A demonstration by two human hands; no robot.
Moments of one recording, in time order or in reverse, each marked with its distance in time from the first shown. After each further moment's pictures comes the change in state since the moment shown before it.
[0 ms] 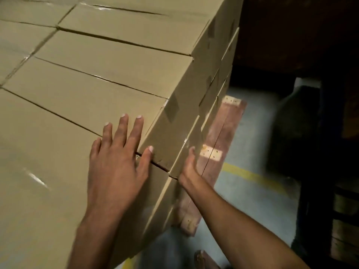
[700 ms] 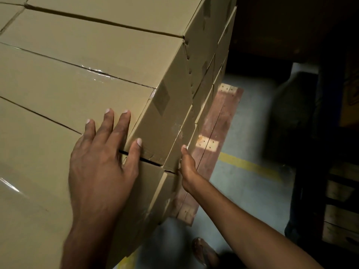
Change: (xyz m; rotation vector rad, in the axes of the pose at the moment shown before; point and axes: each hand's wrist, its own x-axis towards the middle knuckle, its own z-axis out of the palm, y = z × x) left_hand 0.002 0.004 0.005 -0.143 0.159 -0.002; right_hand -0.086 -0.034 0.001 -0.169 -0.048 0.030
